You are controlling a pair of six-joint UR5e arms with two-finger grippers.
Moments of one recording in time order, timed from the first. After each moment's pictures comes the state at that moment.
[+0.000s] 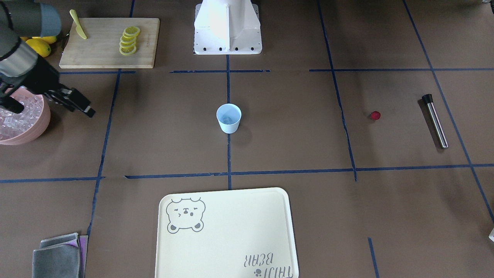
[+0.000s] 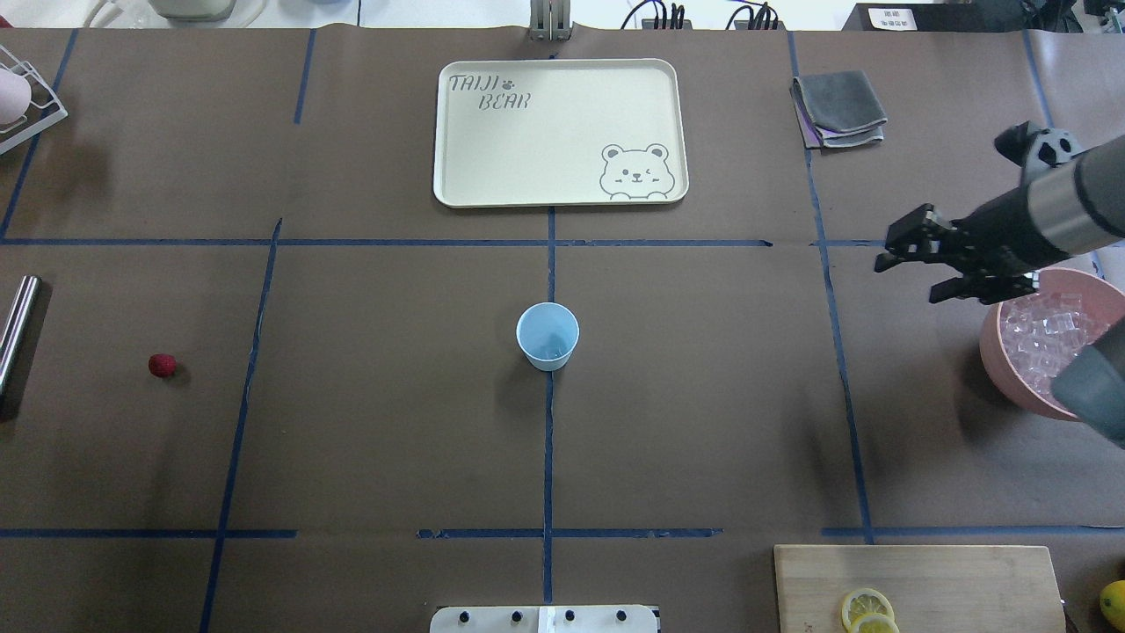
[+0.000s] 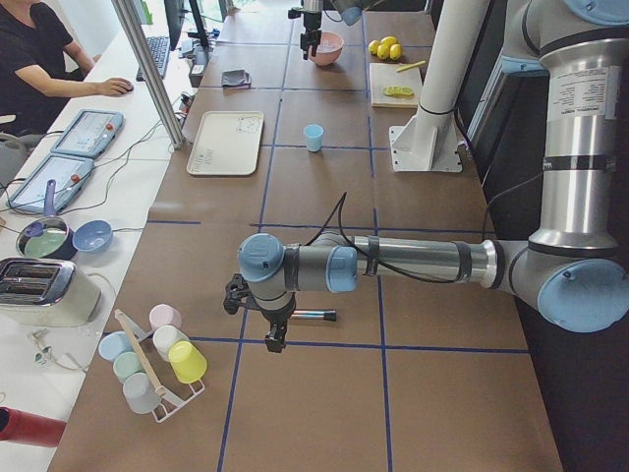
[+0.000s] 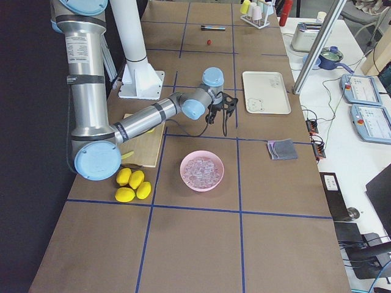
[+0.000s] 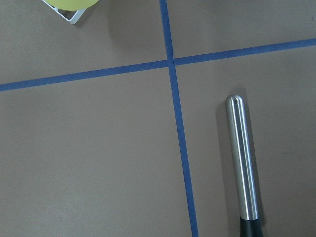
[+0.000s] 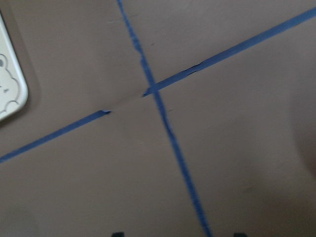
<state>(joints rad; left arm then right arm) -1.53 -1.52 -1.65 -1.51 -2.35 0.14 1.01 -1.58 1.95 -1.17 2.28 1.26</state>
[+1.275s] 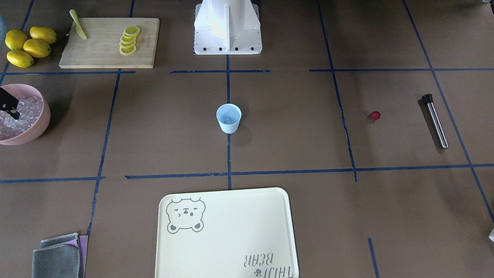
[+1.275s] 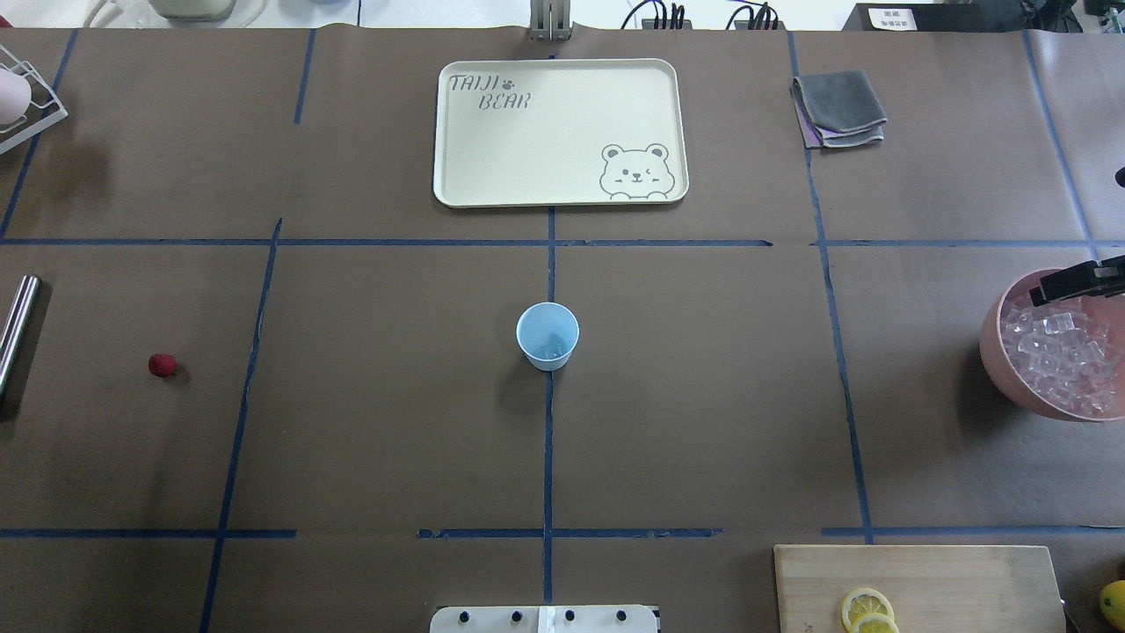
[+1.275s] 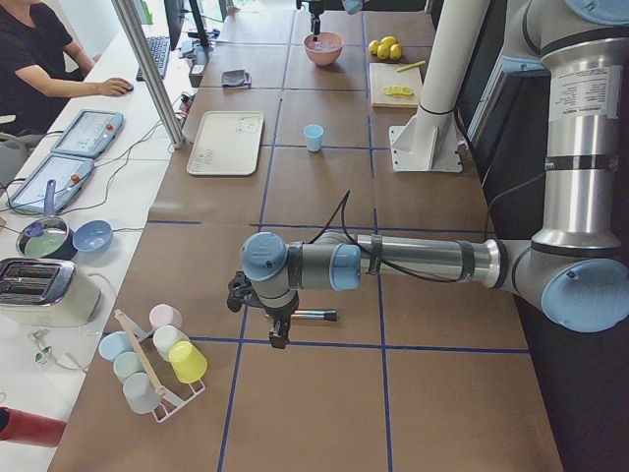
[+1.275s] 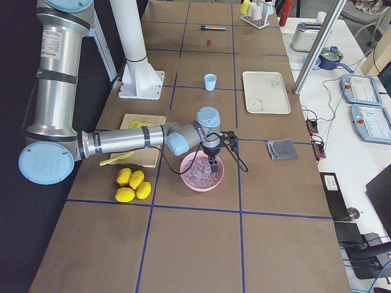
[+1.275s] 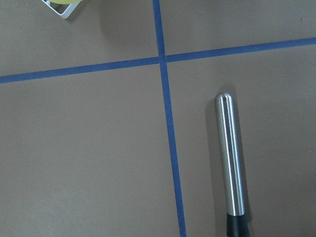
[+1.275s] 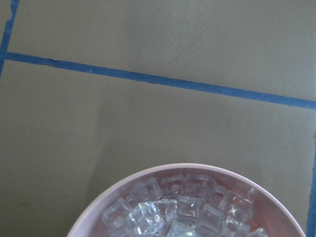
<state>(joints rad) -1.53 -1.51 -1.68 -1.50 -2.40 0.13 1.14 -1.72 1.81 -1.16 2.19 0.49</state>
